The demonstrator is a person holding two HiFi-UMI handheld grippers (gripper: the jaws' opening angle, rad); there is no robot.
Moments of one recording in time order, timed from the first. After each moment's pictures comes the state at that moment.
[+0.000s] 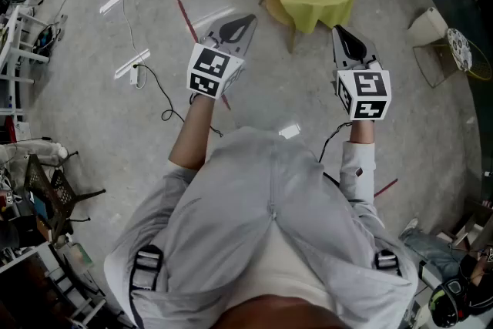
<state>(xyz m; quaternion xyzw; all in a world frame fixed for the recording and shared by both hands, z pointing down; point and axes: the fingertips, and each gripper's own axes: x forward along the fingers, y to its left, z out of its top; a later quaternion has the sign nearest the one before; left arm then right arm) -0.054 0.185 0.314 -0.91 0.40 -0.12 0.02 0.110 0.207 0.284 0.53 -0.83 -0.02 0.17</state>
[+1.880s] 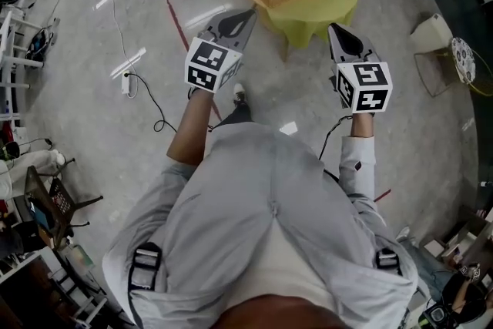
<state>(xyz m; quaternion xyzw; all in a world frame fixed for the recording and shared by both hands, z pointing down) 0.003 0.024 0.350 -0.91 0.40 -0.12 -0.01 0.162 0.045 0.334 0.50 -0.85 0.04 0.18</state>
